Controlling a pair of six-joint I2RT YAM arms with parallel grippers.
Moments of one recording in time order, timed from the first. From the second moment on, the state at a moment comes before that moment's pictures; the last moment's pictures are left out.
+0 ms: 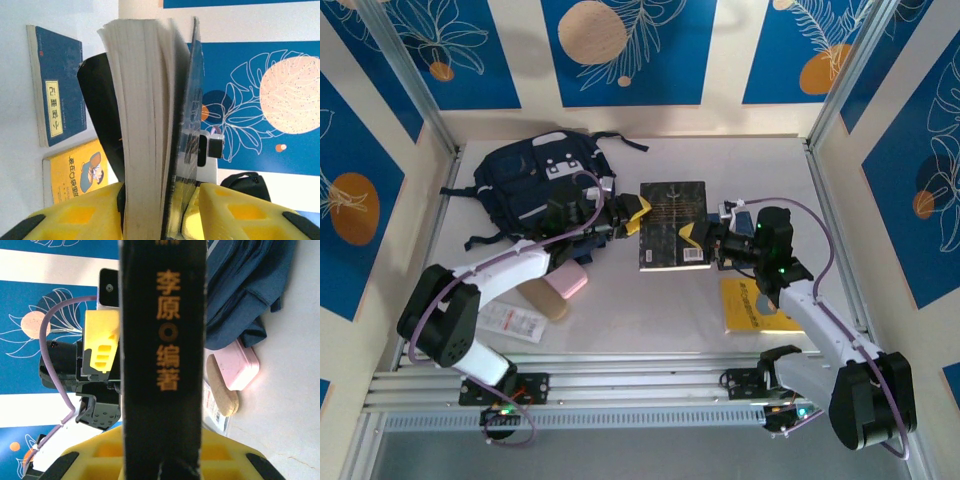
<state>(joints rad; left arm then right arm) -0.57 1.52 0.91 0.45 0.67 -1.42 0.24 1.02 0.59 0.16 -0.91 1.24</state>
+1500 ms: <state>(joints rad) -0.64 1.41 0.89 0.34 0.12 -1.56 0.46 0.97 0.45 0.34 -0.50 1.55</state>
